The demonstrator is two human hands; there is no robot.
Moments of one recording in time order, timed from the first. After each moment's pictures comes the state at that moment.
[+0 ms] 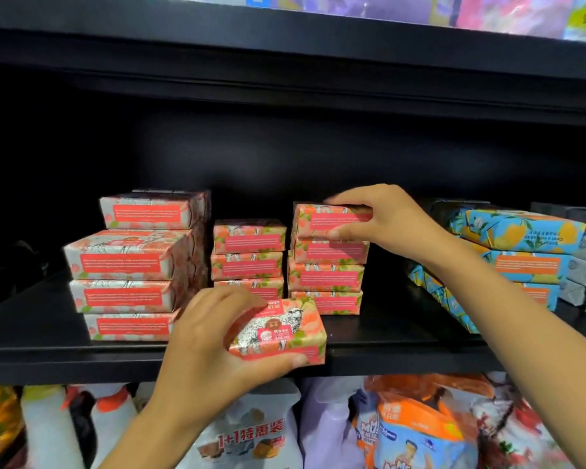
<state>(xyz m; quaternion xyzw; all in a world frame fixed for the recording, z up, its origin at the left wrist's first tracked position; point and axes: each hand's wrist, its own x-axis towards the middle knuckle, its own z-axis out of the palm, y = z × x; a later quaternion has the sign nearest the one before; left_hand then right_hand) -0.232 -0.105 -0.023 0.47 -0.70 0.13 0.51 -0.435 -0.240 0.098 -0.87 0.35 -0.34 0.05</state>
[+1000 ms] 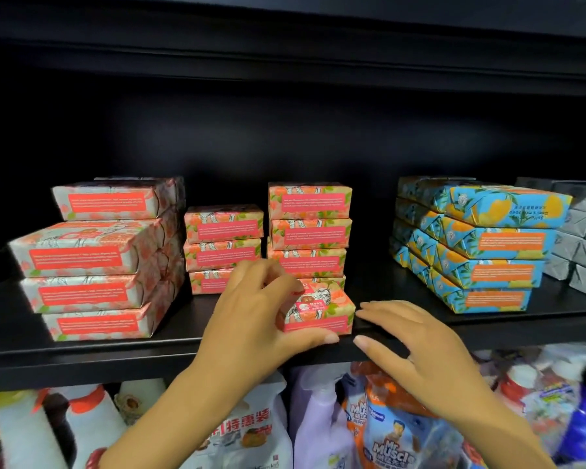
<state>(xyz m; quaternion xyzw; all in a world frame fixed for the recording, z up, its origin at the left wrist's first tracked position) -0.274 -0.140 -0.015 0.52 -0.75 0.11 0.39 -0.494 -0.175 -0.042 -0.84 0.43 -0.33 -0.01</state>
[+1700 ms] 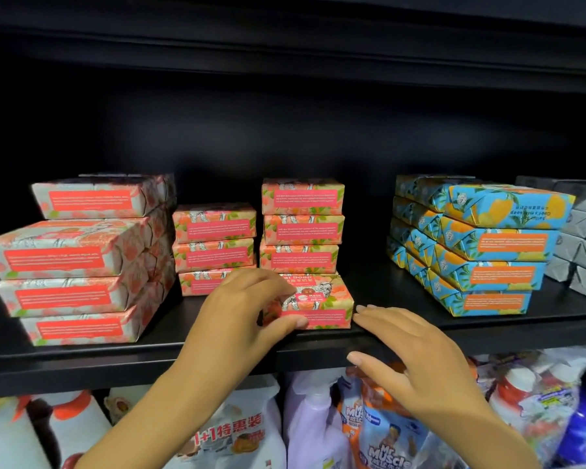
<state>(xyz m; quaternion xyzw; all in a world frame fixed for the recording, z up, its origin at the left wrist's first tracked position) -0.266 -0.148 -0.016 0.52 -0.76 0.08 0.39 -0.495 -0.175 -0.051 -0.84 0.44 -0.32 -0.04</state>
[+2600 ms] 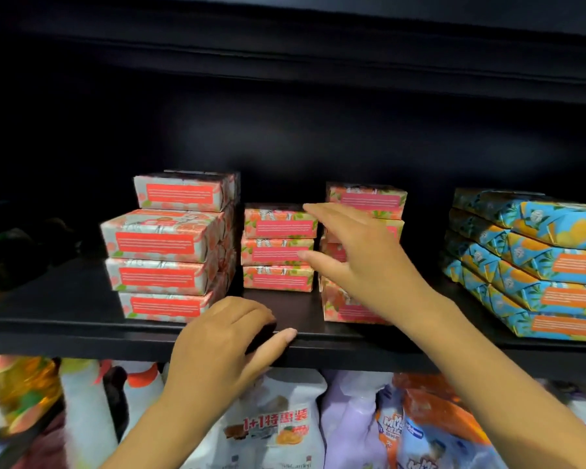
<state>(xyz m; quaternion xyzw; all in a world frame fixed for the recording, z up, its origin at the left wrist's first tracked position) -0.206 -0.110 -0.049 0.57 -0.70 0.21 0.37 -0.373 -0.184 0.051 -0.89 0.30 -0.34 -0.06</state>
